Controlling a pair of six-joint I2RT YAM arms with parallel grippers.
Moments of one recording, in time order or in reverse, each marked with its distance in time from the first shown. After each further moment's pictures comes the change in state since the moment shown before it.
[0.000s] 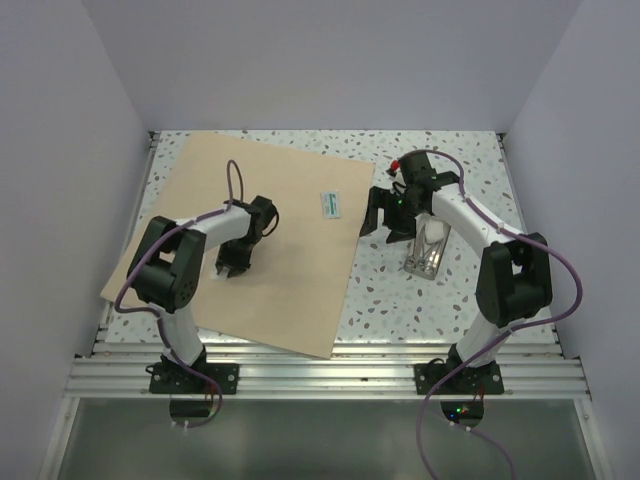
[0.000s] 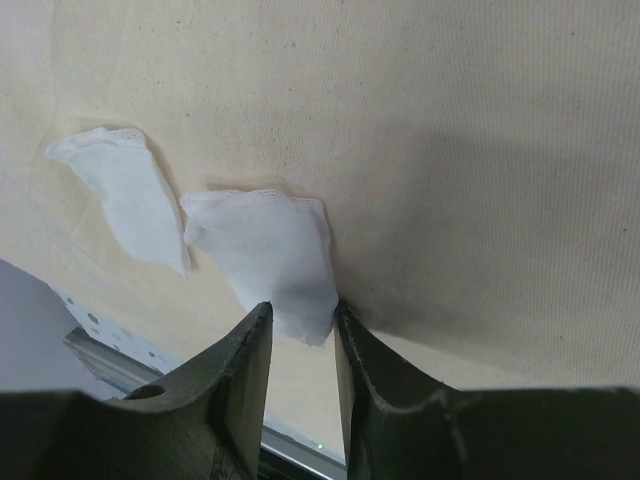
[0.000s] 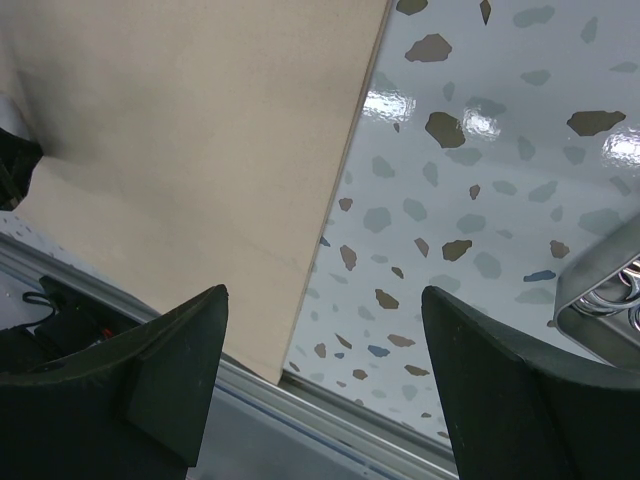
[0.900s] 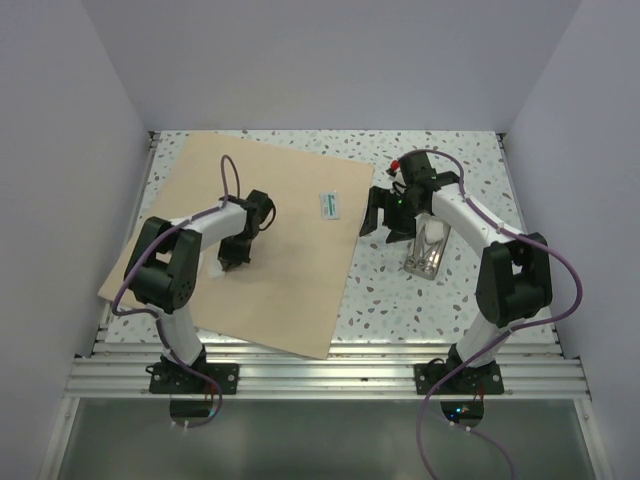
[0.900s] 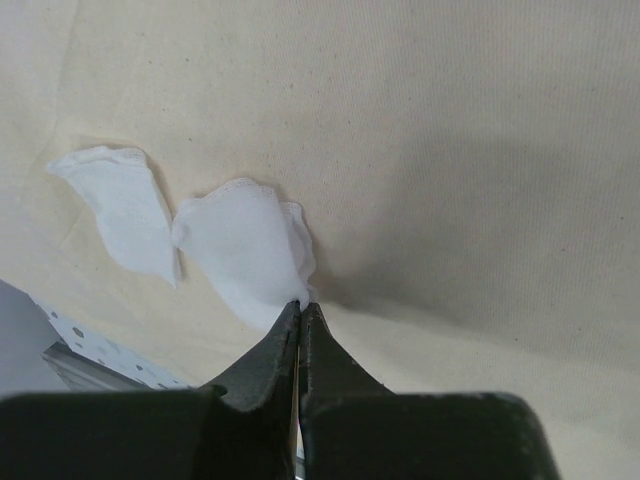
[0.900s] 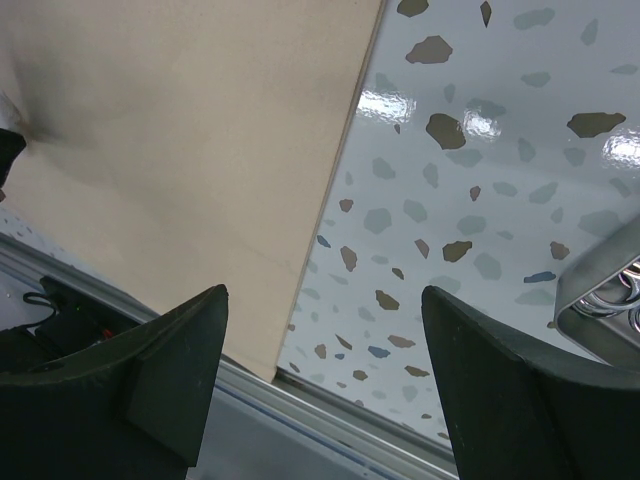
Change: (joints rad) left arm 0.027 -0.024 0.002 0.029 0.024 0.006; right arm 0.000 0.000 0.000 0.003 0.000 0.000
